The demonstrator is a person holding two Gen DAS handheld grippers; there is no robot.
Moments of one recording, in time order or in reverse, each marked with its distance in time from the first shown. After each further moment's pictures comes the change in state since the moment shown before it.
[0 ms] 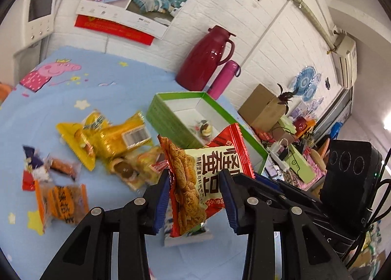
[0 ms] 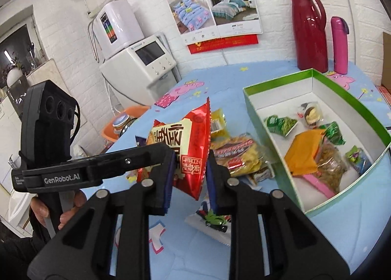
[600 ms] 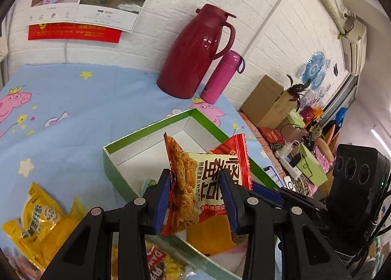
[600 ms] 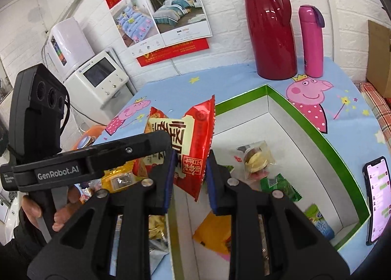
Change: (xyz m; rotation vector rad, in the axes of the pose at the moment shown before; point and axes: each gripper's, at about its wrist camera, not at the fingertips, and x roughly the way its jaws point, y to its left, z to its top) left arm 0.148 -0.019 0.100 0.048 0.113 0.015; right arm 0.046 -0.126 0.076 0.106 0.041 -0.118
